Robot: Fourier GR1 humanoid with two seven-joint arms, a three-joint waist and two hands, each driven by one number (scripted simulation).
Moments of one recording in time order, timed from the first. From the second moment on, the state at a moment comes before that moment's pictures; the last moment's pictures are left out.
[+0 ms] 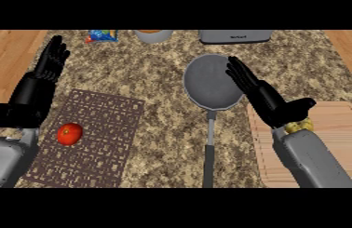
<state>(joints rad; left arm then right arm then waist) -0.30 0.58 -0.22 -1.52 0.29 0.26 -0.10 -0.40 -0.34 0.33 -1.33 -0.37 0.10 -0.16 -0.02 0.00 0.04</state>
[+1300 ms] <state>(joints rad) -0.13 0.62 -0.17 -1.26 0.26 0.30 0.17 -0.14 -0.78 0.22 -1.59 0.21 -0.32 0.06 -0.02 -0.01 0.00</state>
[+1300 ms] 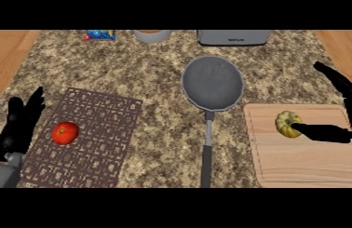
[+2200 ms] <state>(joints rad) -0.16 0.57 -0.19 -1.25 0.22 0.29 0.19 -0.51 -0.76 0.59 -1.57 0.49 0.36 0.91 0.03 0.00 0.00</state>
